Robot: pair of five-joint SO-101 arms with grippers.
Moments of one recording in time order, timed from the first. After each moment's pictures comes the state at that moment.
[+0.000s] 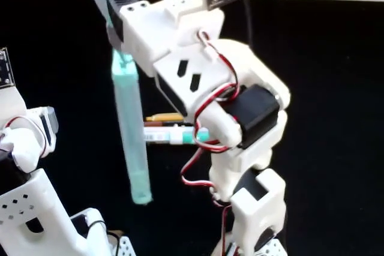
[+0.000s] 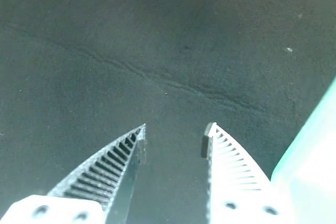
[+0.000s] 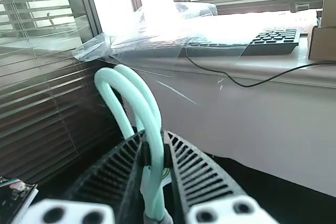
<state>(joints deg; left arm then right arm) -34.3 -53.8 27.0 82.4 -5.7 -40.5 17.4 -92.2 79.5 -11.3</state>
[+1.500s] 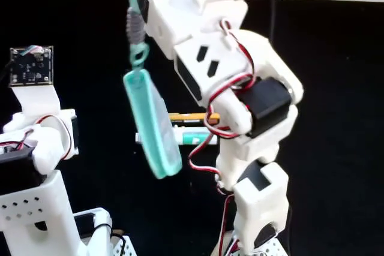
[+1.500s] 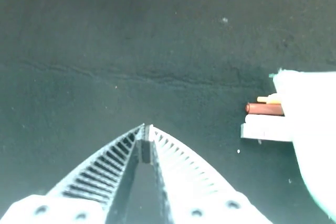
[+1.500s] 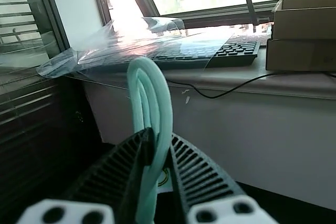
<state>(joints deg) -20.4 -53.8 23.4 88.9 -4.4 -34.2 19.3 -95.3 79.3 -11.3</state>
